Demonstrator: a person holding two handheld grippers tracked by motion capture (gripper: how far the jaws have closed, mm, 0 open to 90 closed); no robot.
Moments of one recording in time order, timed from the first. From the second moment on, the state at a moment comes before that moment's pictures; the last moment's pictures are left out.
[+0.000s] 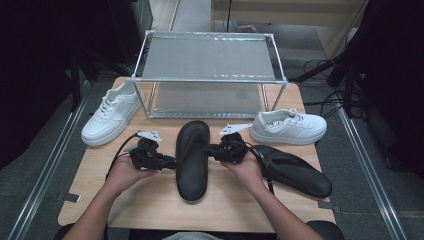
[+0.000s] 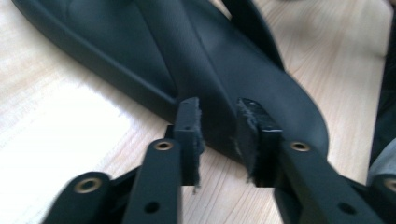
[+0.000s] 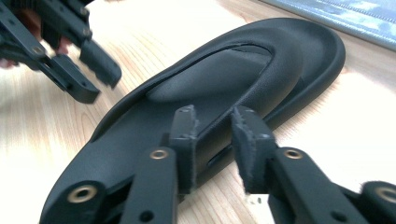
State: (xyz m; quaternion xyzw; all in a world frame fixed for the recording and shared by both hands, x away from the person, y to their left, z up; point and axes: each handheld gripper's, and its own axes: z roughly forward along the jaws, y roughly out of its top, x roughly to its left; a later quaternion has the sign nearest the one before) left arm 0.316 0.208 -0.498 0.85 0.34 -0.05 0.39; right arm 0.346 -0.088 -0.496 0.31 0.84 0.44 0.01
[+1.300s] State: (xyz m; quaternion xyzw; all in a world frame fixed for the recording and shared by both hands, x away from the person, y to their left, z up) left arm 0.343 0.185 -0.484 0.86 0.33 -0.03 0.40; right arm 0.310 -0.176 -0.463 0.34 0.82 0.45 0.05
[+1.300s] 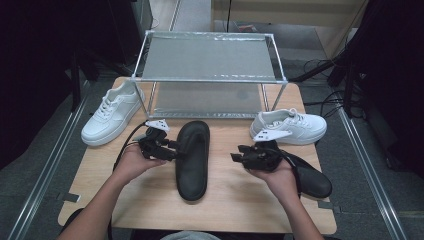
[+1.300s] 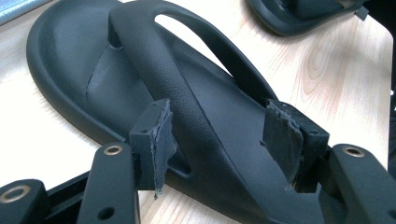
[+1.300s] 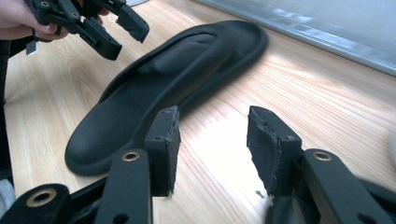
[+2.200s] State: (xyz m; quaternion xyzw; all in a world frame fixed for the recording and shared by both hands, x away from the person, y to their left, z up) left arm 0.346 0.190 -0.486 0.85 0.32 -0.02 0.41; right arm 0.281 -0.269 -0.475 0.38 0.82 0.42 0.10
